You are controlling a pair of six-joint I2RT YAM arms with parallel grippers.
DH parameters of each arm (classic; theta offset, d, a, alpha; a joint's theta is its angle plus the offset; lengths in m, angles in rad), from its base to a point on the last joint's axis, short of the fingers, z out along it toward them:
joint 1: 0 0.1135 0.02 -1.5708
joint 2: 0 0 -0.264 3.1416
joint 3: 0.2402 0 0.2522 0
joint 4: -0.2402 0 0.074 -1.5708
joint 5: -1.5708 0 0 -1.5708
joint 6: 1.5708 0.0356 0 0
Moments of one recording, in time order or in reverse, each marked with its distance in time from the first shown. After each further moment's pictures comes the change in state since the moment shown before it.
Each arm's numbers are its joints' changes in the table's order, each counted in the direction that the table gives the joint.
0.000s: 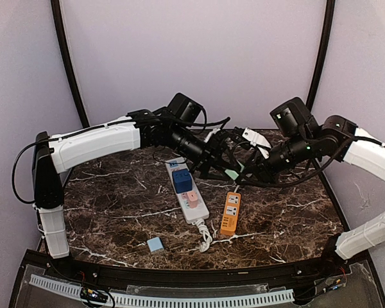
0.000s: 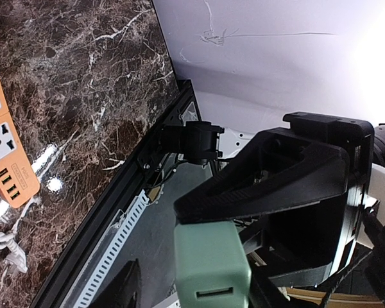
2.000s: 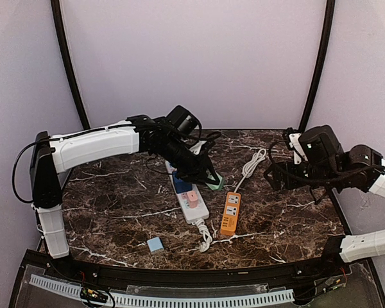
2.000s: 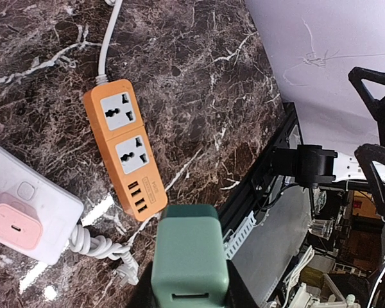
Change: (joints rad) left arm 0.019 -0.017 -0.093 -0.148 0.316 0.270; right arm 0.048 -0.318 -0.288 0.022 -0.678 0.634
